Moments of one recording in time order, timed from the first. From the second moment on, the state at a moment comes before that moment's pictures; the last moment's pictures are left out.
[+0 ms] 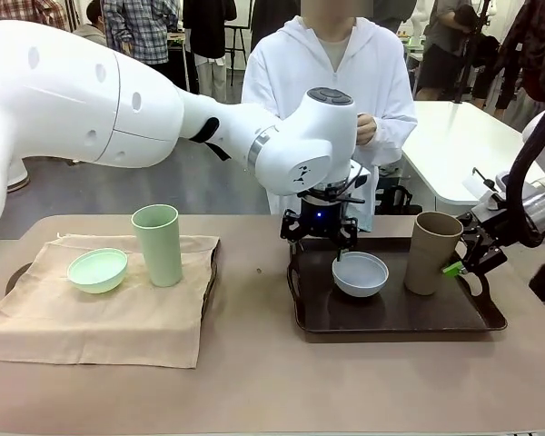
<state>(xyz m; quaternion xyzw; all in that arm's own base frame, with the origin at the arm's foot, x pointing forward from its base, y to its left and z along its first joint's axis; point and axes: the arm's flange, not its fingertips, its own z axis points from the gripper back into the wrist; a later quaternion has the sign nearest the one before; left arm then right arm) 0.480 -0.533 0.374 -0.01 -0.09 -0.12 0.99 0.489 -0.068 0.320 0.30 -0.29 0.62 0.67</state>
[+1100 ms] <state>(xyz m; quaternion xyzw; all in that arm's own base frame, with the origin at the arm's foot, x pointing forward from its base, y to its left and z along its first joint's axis) 0.475 -0.554 0.360 -0.06 -0.03 -0.14 0.99 0.491 -0.043 0.312 0.30 -0.30 0.61 0.67</state>
